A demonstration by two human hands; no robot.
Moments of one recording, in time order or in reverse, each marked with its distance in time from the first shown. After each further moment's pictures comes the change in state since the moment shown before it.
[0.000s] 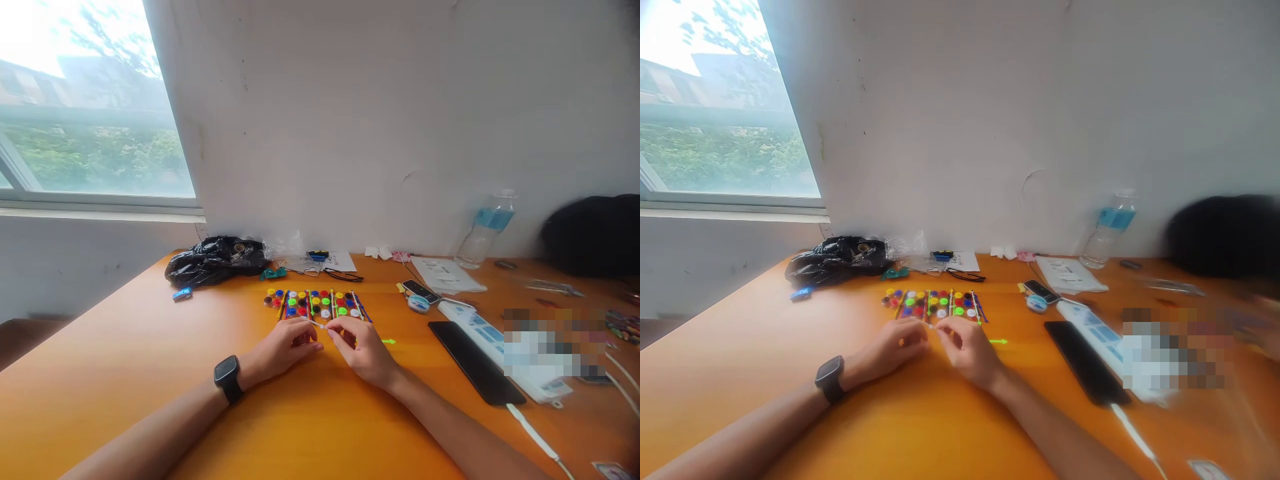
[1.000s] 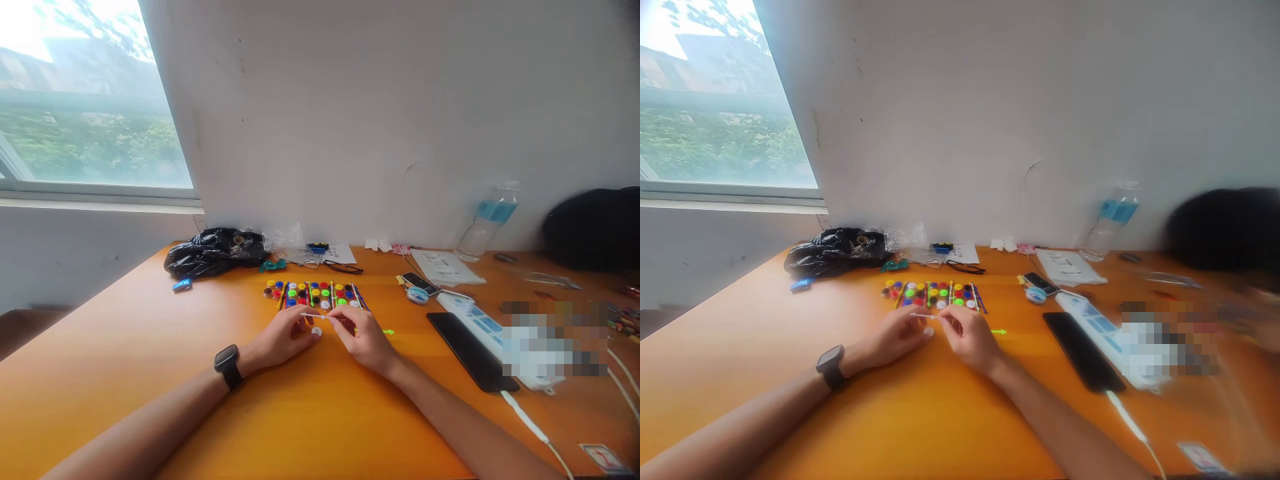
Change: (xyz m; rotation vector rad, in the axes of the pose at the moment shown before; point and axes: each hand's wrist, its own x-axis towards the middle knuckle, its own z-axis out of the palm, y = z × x) left_hand -0.001 -0.005 0.004 -0.020 0.056 -0.050; right_hand 0.002 0.003 -0.001 -0.008 0.004 0.016
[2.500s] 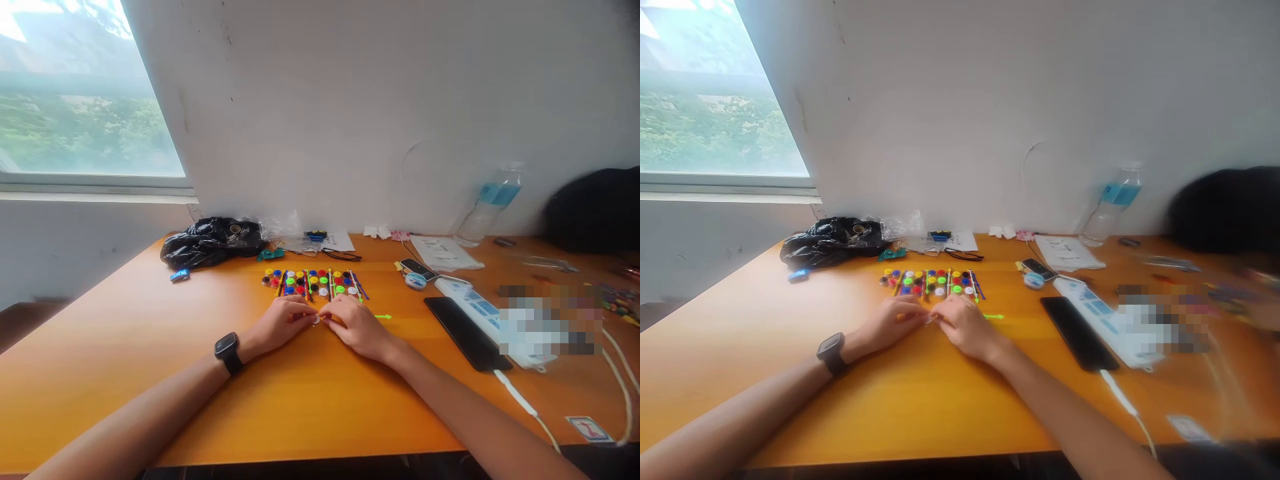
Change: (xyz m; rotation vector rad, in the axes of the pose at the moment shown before) left_hand 0.002 0.005 -0.004 0.075 -0.031 0.105; right_hand 0.001 -0.001 -0.007 -0.262 -0.195 -0.170
